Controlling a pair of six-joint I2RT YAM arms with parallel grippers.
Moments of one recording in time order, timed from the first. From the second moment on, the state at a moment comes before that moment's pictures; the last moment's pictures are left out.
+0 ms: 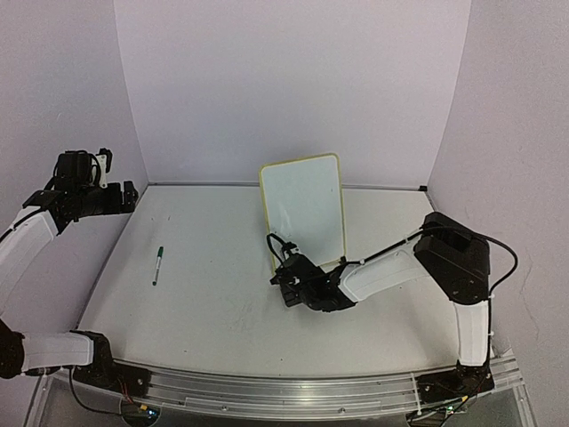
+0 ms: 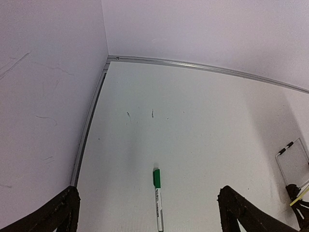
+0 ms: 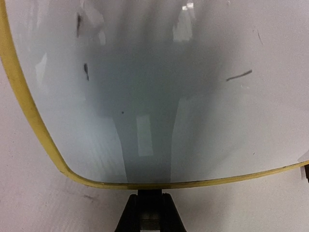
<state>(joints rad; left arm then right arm) -0.06 1.05 1.01 -0.51 -0.05 -0.10 1.05 2.09 1.15 0.08 0.53 0.45</state>
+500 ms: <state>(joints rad) -0.06 1.05 1.01 -0.51 -0.06 -0.10 1.13 2.25 1.43 -0.15 0.67 0.68</state>
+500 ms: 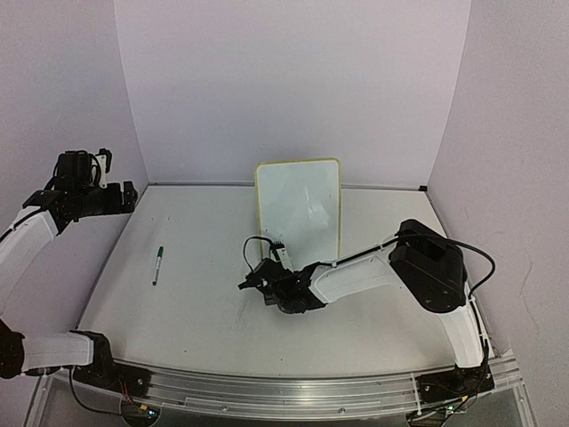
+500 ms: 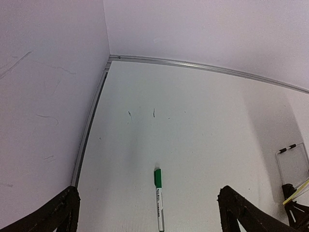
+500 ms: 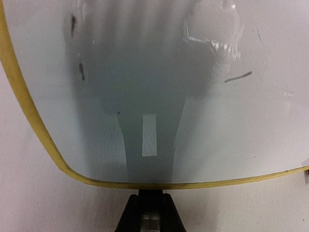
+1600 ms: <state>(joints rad) -0.45 1.29 0.93 -0.40 0.08 -0.38 0.98 1.60 0.97 -0.14 0.66 0.65</state>
